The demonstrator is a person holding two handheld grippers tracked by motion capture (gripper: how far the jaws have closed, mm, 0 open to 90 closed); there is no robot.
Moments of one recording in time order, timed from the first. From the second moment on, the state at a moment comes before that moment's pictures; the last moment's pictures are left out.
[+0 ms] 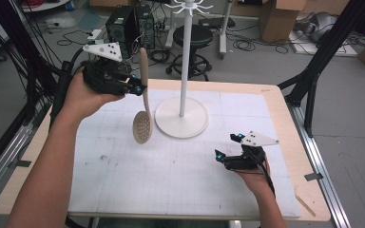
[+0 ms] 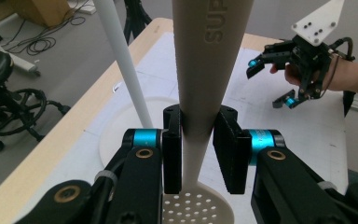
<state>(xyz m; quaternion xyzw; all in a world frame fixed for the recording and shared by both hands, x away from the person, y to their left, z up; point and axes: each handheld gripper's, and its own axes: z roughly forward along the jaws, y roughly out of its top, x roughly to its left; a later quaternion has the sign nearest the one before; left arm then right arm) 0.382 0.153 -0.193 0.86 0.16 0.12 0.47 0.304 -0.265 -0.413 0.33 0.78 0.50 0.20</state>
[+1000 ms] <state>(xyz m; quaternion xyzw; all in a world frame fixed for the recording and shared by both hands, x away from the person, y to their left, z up) 0.443 0.110 -0.138 0.87 0.21 0.15 0.43 0.306 -0.266 -0.415 0.32 0.78 0.50 0.19</state>
